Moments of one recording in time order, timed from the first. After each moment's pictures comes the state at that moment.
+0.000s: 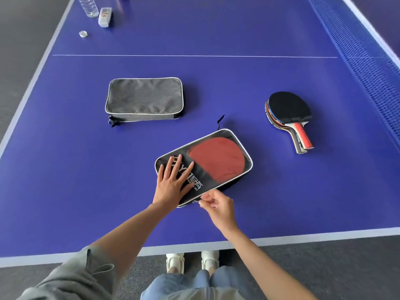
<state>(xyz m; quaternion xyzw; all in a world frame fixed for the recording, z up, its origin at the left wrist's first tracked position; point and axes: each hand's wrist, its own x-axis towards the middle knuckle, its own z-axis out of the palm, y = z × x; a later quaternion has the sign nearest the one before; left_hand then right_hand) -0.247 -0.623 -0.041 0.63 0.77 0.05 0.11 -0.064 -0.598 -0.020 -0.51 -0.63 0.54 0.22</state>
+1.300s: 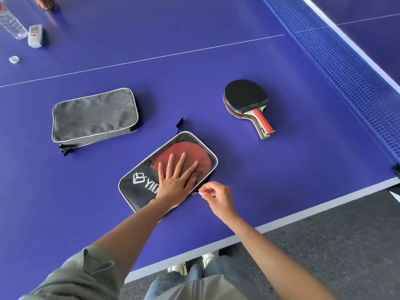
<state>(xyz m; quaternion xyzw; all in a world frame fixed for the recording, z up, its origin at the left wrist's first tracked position) -0.181 -0.544 -0.029 0.68 0.71 -0.01 0.18 -0.009 -0.543 -0.027 -0.52 -0.66 0.46 0.28</state>
